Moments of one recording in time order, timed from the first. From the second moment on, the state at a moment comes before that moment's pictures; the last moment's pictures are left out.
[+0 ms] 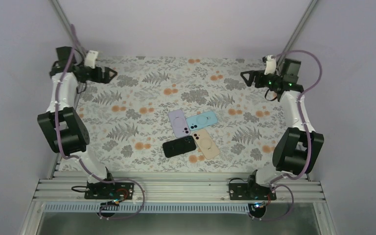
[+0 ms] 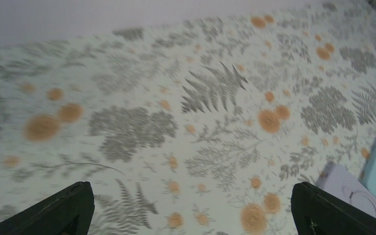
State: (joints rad) left arm 0.35 1.80 1.66 -0.73 0.74 0.37; right arm -0.23 1.58 1.35 -0.38 -0.71 -0.09
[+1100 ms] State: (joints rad) left arm -0.66 1.44 1.01 -0.64 0.29 0.54; right arm -0.11 1.35 0.93 -0.12 -0.63 -0.01
